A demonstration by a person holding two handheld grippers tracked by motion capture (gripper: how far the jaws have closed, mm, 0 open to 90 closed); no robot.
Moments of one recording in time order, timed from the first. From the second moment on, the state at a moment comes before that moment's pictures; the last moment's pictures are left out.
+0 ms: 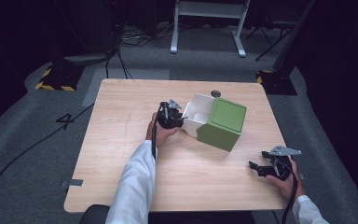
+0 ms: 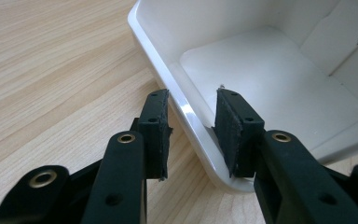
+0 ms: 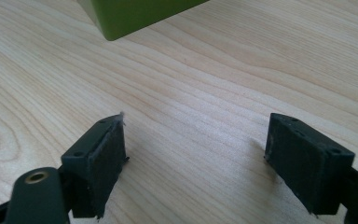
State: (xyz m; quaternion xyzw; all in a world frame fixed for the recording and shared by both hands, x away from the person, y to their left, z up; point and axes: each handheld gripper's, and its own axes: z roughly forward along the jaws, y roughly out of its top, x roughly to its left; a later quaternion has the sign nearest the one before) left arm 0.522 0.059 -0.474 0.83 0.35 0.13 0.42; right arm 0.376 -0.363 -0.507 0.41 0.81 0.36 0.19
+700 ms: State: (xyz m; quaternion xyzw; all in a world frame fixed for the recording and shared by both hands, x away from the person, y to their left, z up) left arm 0.531 0.082 -0.472 0.82 0.38 0.13 0.41; right arm 0.376 -0.363 -0.507 0.41 0.81 0.36 0.19
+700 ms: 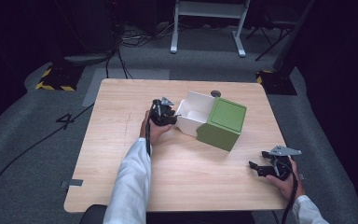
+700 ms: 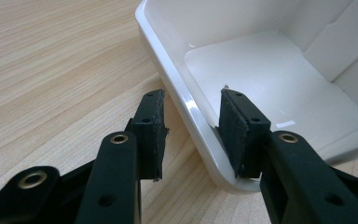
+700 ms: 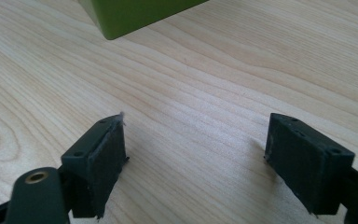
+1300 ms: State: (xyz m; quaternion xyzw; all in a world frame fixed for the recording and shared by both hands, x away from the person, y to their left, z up) left arm 0.532 0.088 -0.470 0.82 0.38 0.14 0.40; right arm 0.376 -0.363 -0.507 0.41 0.81 0.36 0.19
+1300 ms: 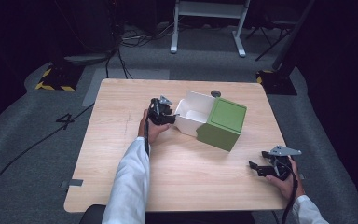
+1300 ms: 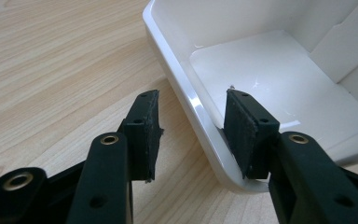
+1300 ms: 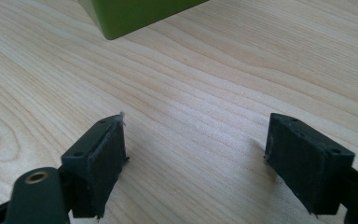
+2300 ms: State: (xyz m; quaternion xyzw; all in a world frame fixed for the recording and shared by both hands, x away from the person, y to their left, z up) left arm 0.479 0.136 -0.412 0.83 0.34 0.22 0.39; right arm 0.376 -0.363 -0.507 0.41 0.81 0.36 0.19
